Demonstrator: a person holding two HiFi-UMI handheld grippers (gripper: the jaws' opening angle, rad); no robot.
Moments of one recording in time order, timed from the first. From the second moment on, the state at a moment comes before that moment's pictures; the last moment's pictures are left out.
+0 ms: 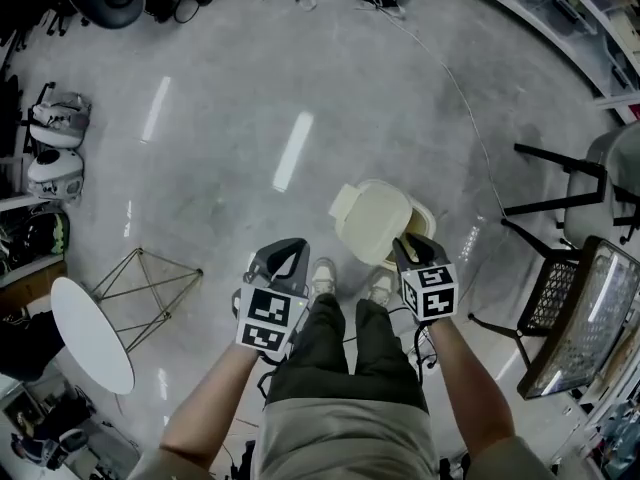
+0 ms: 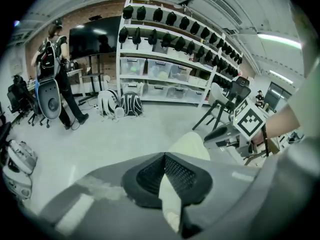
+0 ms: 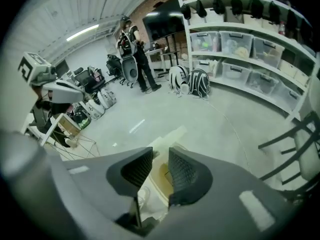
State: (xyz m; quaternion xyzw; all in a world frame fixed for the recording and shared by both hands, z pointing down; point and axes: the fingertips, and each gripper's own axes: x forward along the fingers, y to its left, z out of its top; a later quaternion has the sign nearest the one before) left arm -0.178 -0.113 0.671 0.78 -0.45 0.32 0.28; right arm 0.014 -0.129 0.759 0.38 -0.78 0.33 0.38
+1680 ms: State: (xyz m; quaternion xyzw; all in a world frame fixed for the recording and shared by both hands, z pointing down) left arm -0.055 -0.100 0.686 0.83 -0.34 0.36 0.25; right arm 0.137 -0.107 0.810 0.42 -0.71 0.30 0.48
